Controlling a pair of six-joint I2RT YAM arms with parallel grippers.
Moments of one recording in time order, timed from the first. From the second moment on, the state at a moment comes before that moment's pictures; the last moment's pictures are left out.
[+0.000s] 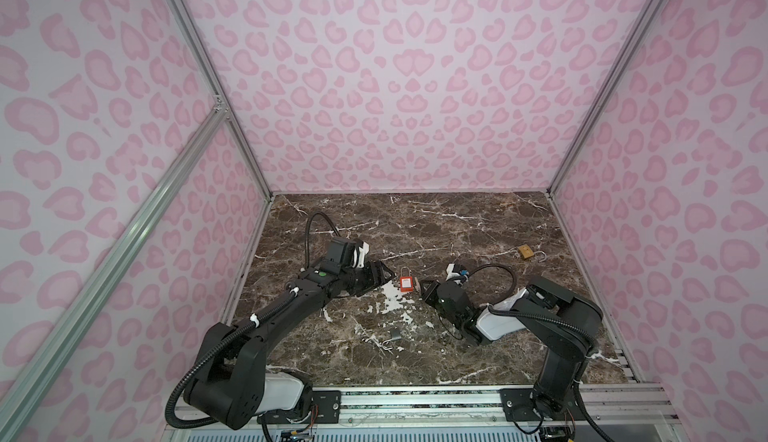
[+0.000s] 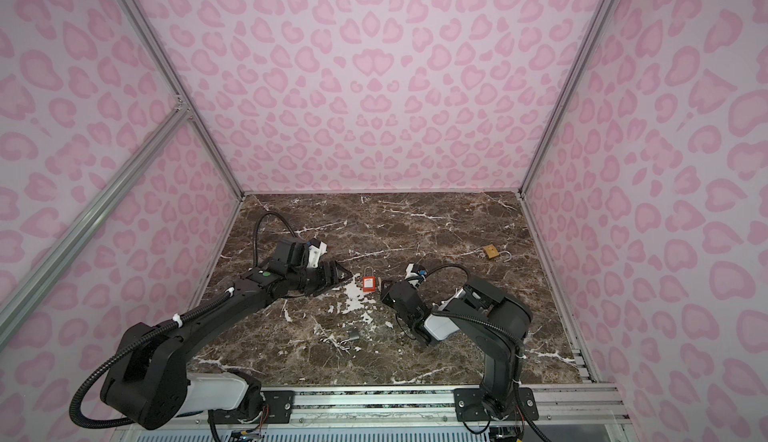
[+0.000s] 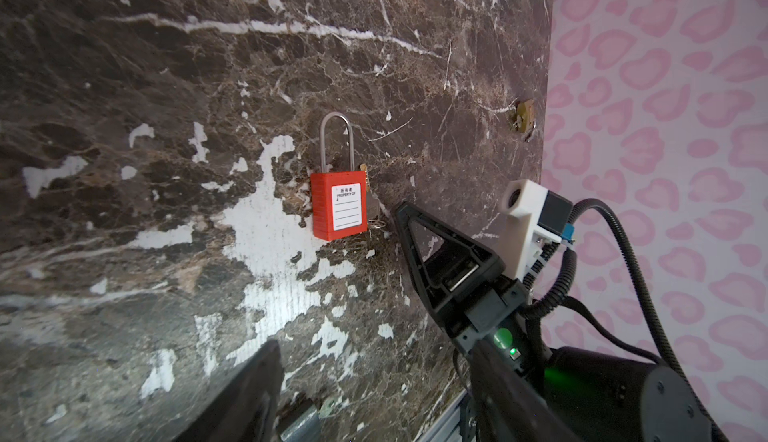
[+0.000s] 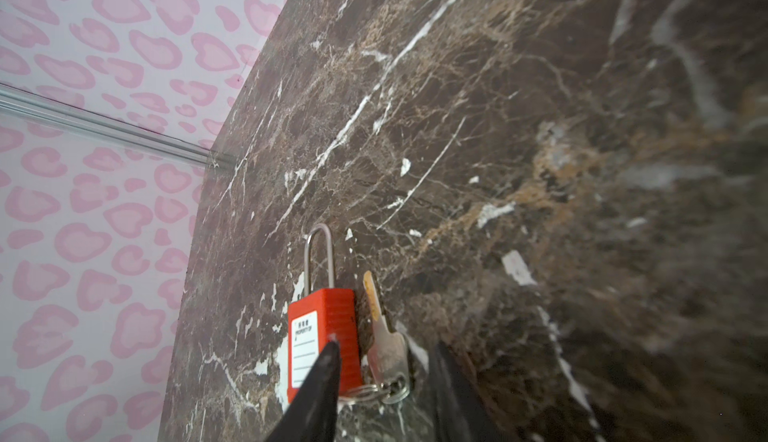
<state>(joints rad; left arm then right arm) -0.41 1.35 0.80 -0.29 0.51 -0.74 0.83 1.82 0.53 0.78 0.30 1.17</state>
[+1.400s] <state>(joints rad) -0.44 1.39 0.87 -0.26 0.53 -0.77 -0.08 1.74 1.17 -0.43 -0.14 0.38</state>
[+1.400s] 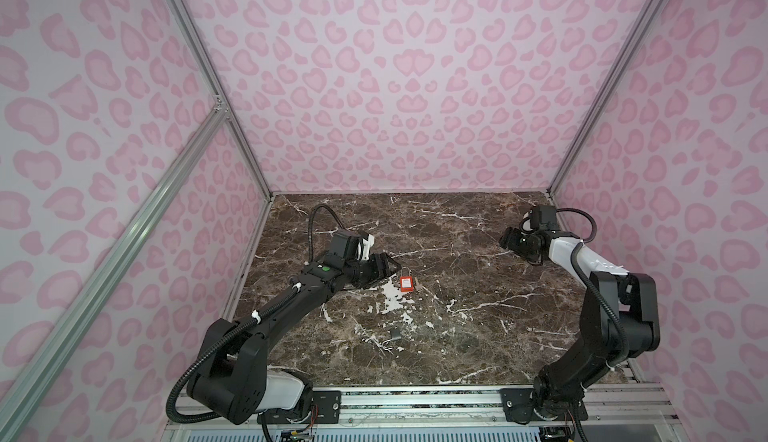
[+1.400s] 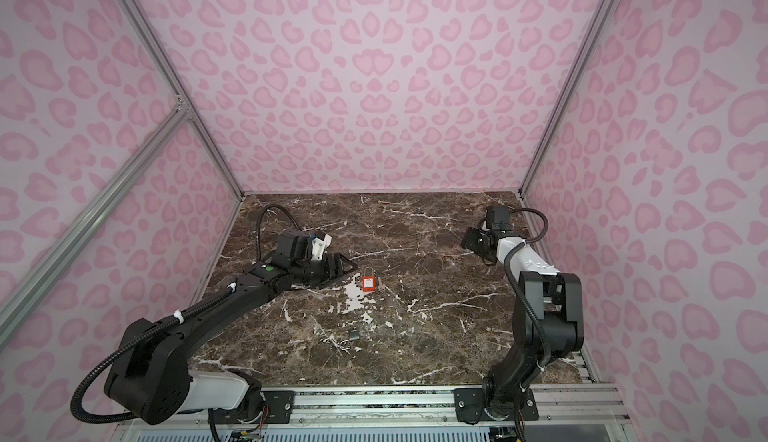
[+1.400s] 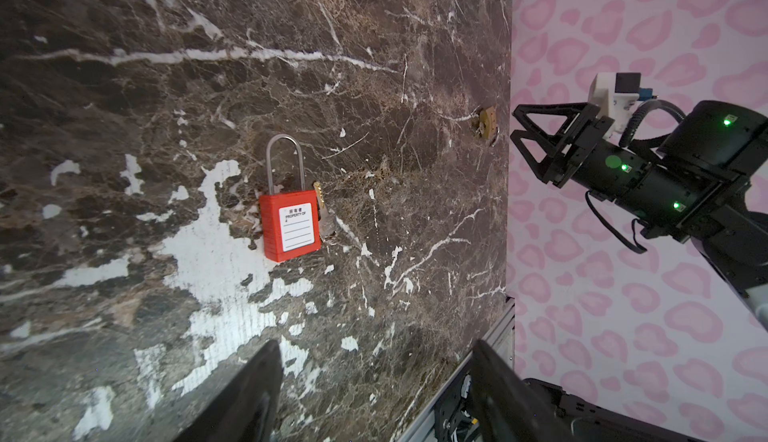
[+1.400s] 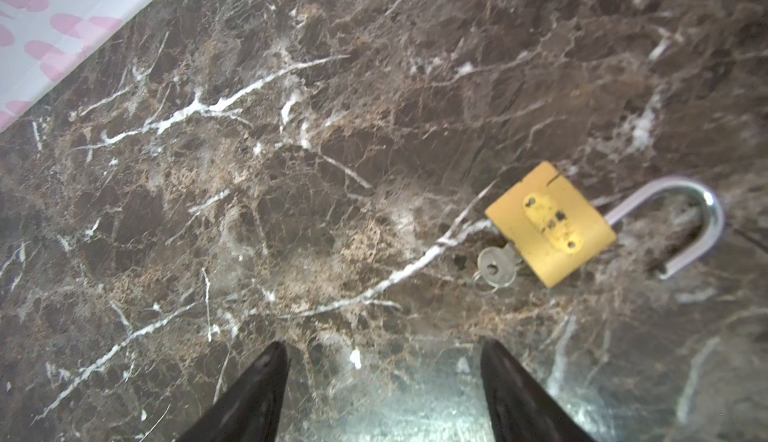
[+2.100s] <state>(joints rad) -0.45 1.45 0.90 -0.24 0.53 -0.78 -0.16 1.98 1.38 -0.57 0.00 0.41</state>
